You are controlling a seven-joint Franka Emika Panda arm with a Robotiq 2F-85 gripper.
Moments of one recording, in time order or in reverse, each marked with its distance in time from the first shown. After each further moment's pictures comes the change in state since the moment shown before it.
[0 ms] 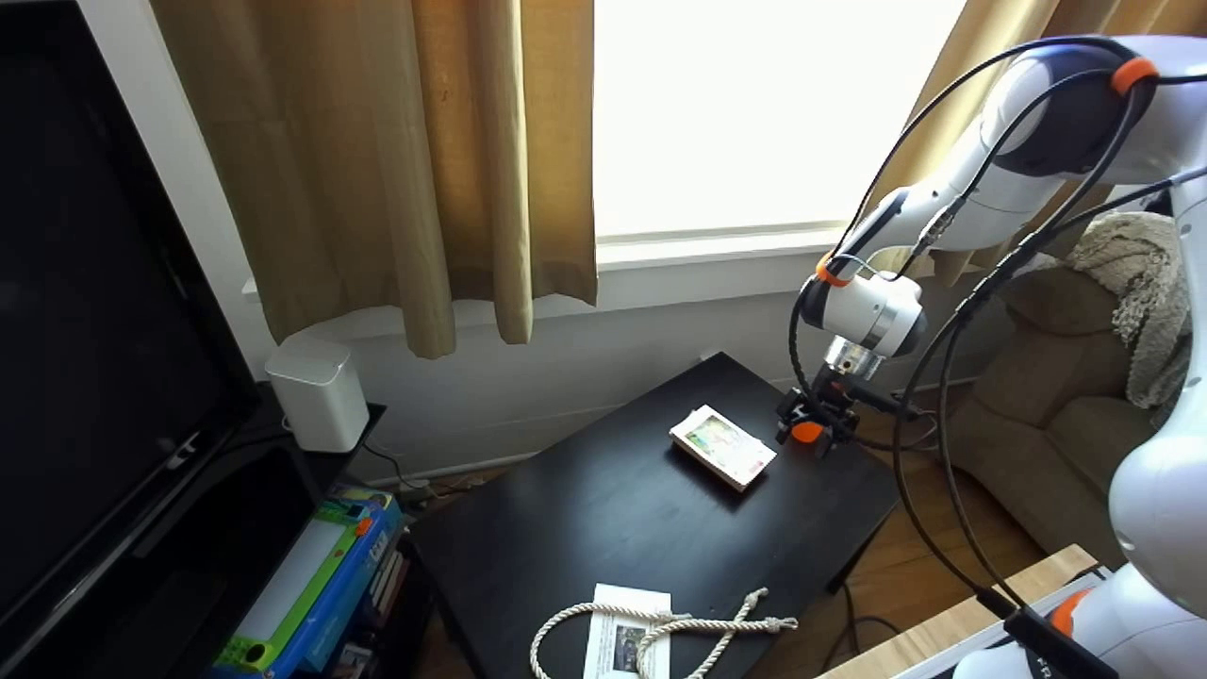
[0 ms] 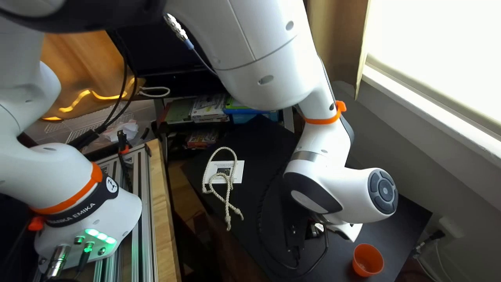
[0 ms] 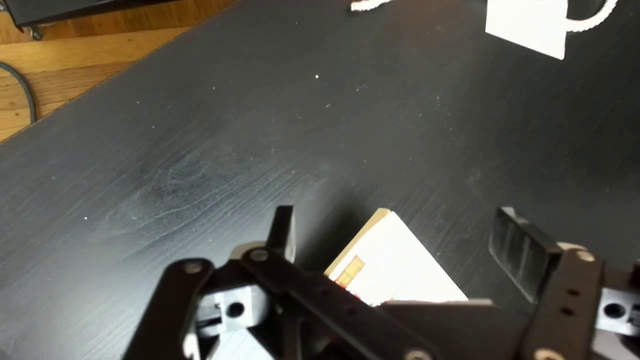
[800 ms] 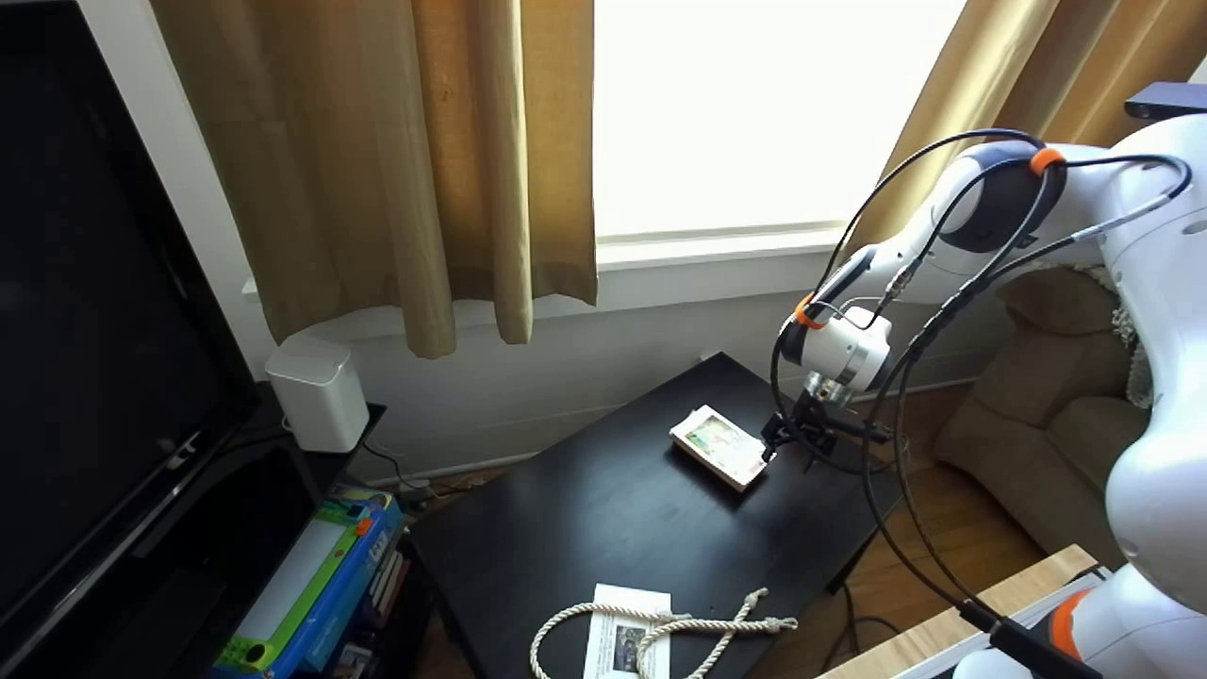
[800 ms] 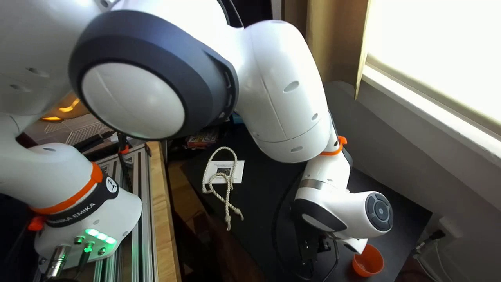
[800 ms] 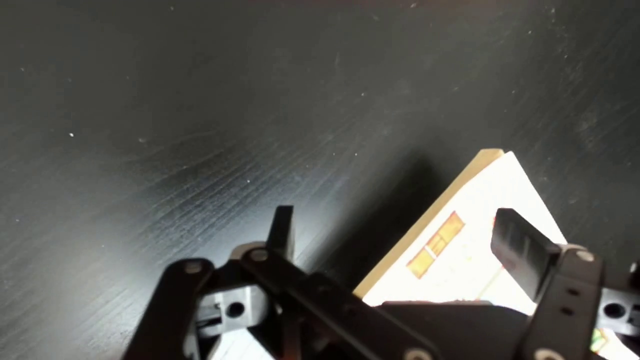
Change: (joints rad) arm -0.037 0.291 0.047 0.270 -0.070 0.115 0.023
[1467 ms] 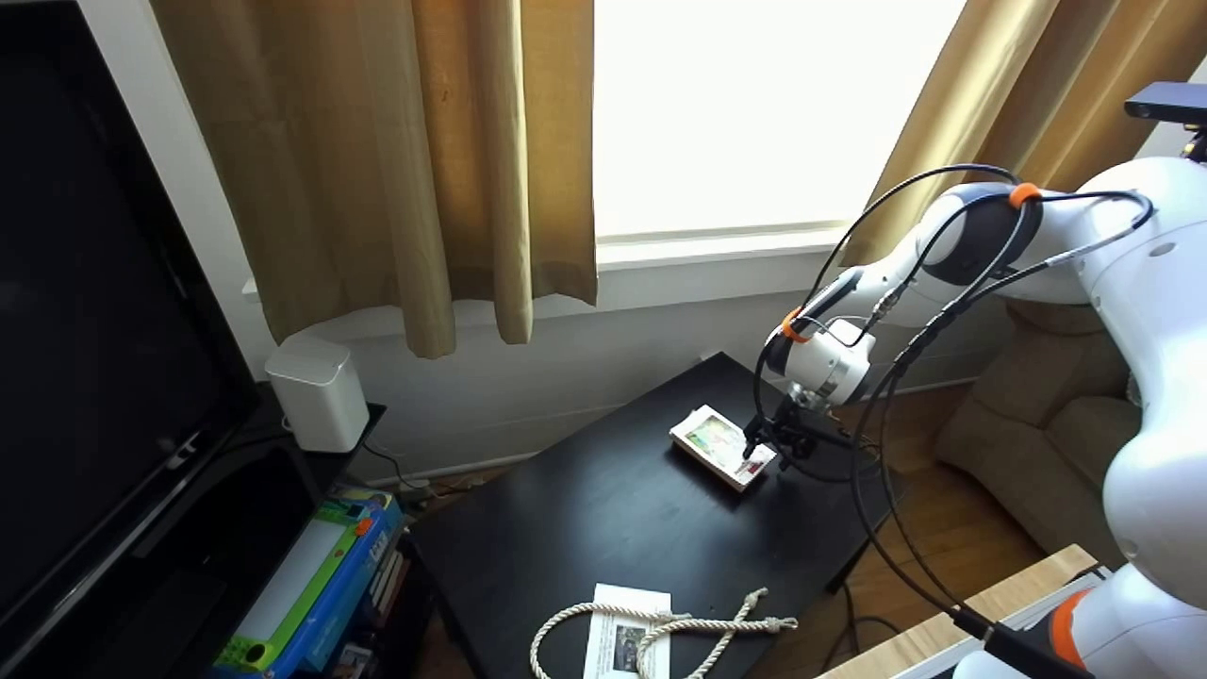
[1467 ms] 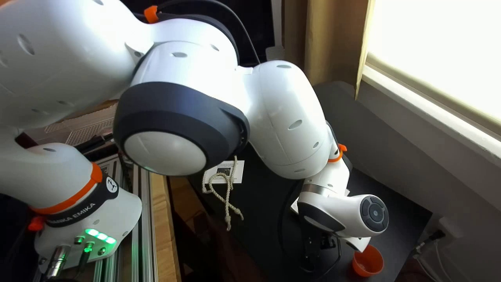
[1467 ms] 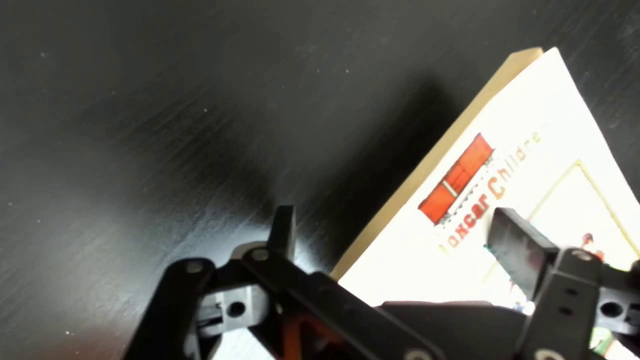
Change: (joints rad) arm -0.030 0.136 0.067 0.146 -0.006 0.089 0.069
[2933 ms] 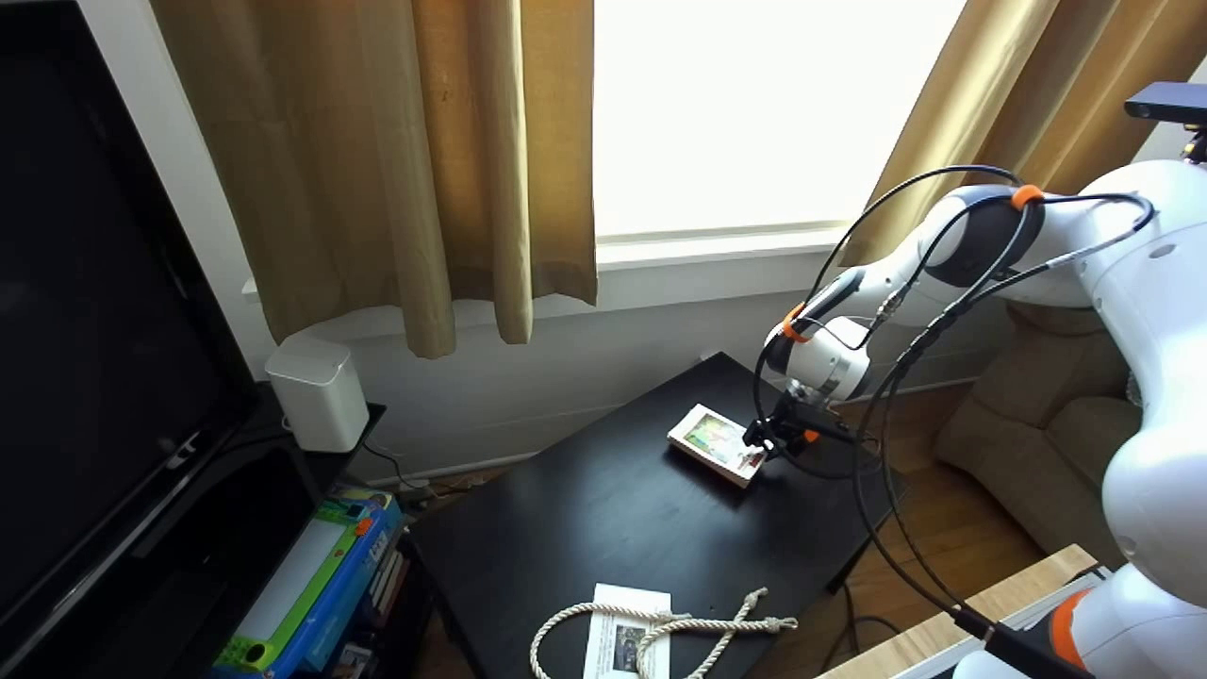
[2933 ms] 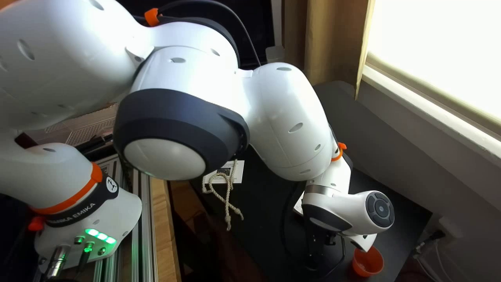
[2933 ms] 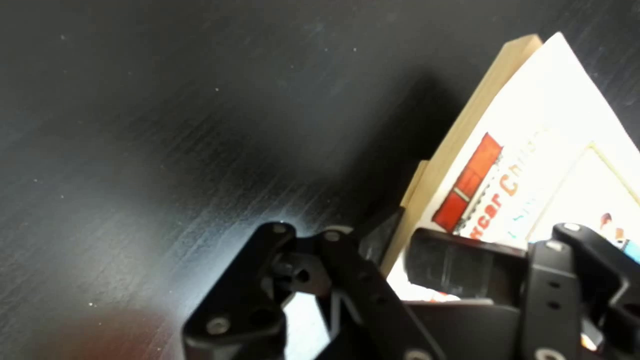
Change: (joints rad) arm -0.012 0.008 0.010 0.033 -0.096 -0.009 0.110
